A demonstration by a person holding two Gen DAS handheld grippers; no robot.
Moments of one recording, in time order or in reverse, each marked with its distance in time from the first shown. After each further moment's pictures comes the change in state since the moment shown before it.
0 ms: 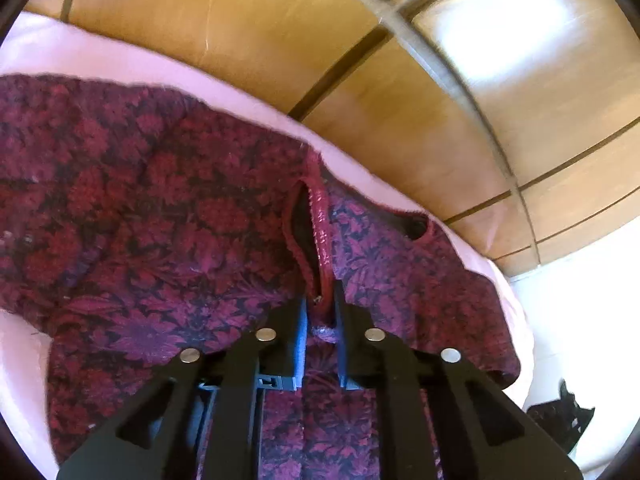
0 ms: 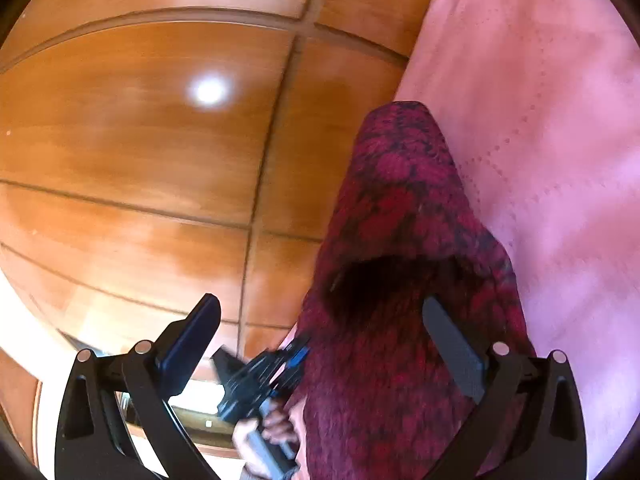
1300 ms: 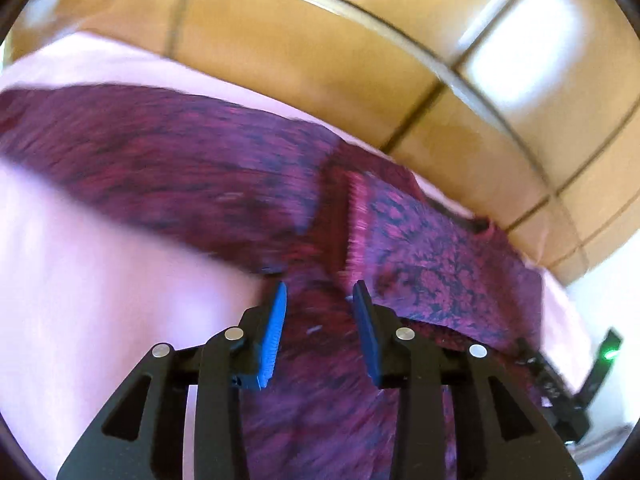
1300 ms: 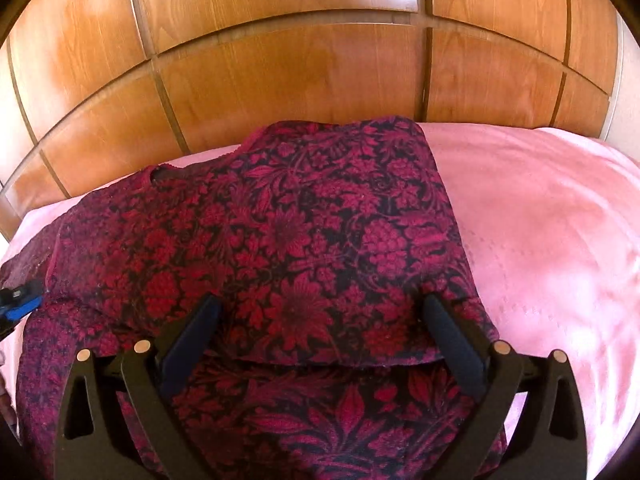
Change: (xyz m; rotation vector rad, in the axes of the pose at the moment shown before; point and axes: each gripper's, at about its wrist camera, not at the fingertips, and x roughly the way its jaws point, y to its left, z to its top) left arm -0.109 0.077 -0.061 0.011 -0.179 0.192; right arm 0.097 0.024 -0.077 -0.869 0.014 -0.779
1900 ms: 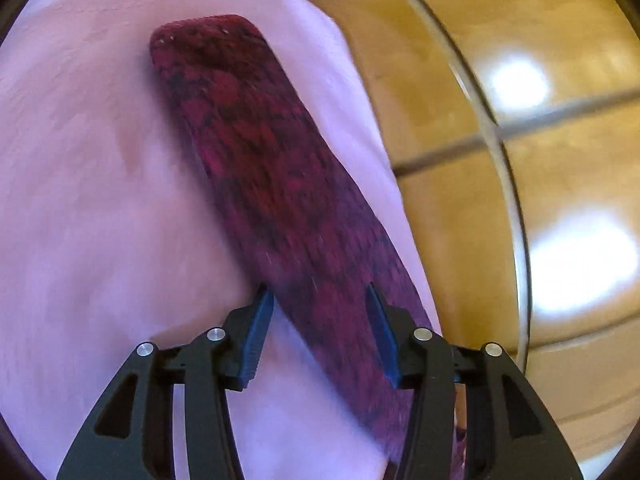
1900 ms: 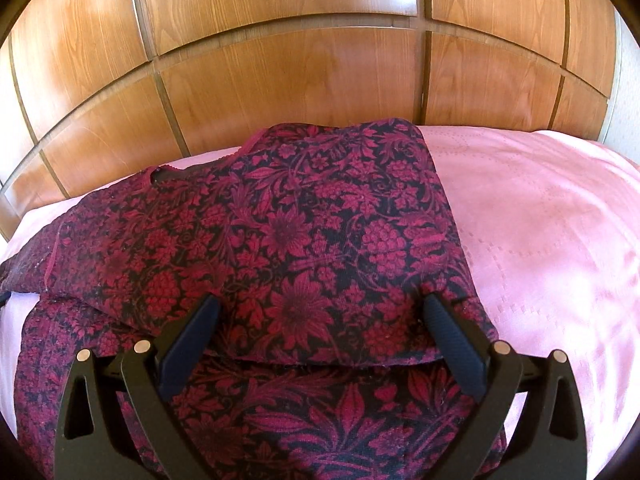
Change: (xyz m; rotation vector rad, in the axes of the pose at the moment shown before) left arm -0.062 0.232 0.081 -0.704 -0.186 0.034; right arm -0.002 0.003 0.002 -0.009 -0.010 -0.008
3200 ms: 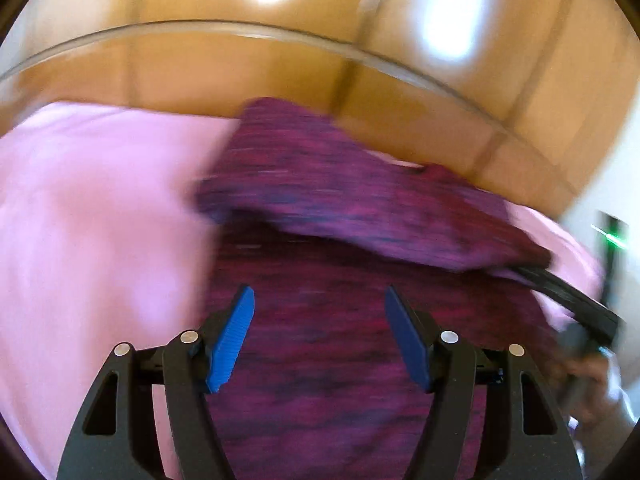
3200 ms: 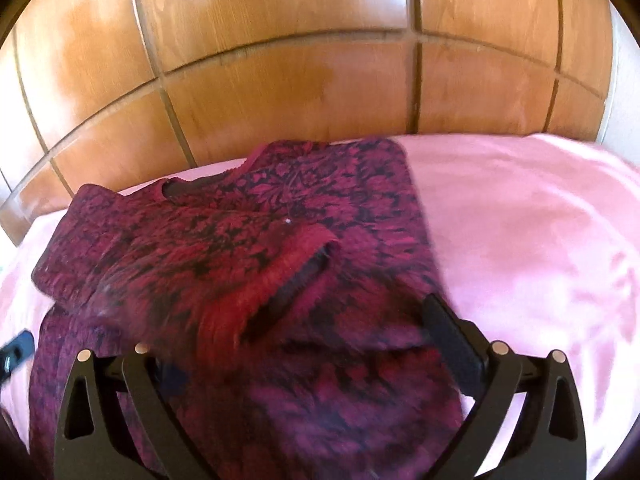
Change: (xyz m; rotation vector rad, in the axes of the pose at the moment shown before) left arm -0.058 -0.127 -0.290 0.967 0.116 0.004; right arm -0.036 -0.014 0.003 0.001 -0.015 0.016
